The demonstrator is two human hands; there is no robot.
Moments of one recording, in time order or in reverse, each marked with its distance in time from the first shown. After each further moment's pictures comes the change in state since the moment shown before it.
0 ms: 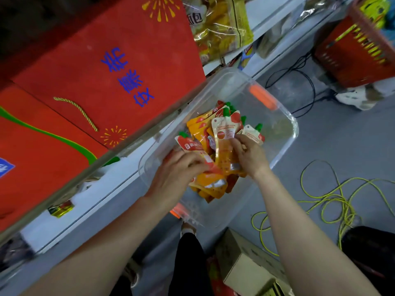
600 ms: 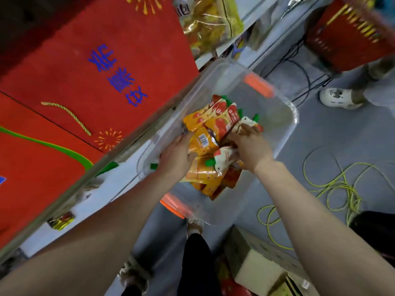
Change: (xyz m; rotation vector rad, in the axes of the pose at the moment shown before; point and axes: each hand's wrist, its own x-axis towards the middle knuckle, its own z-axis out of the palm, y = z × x) left_hand 0.047 -0.033 0.030 -0.158 -0.159 -0.404; right_hand 0.007 0.004 -0.004 -0.726 -0.127 -0.269
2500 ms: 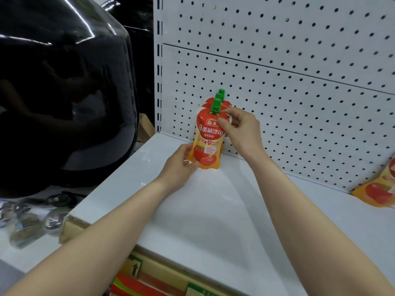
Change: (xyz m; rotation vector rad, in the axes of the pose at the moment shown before) left_hand -0.531 -0.401 -0.579 -0.812 1.232 -0.341; right_hand -0.168 -0.959 -0.363 0.746 0.378 -1.197
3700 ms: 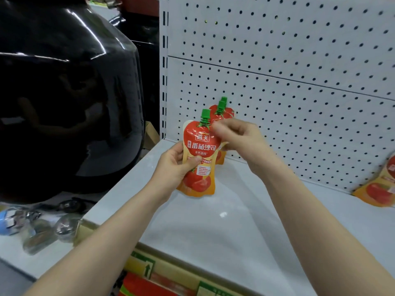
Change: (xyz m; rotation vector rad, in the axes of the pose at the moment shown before) left_hand -0.038 0.034 -0.029 -0.422 0.011 0.073; right_hand -0.037 -0.043 -0.019 0.297 -0.310 0.115
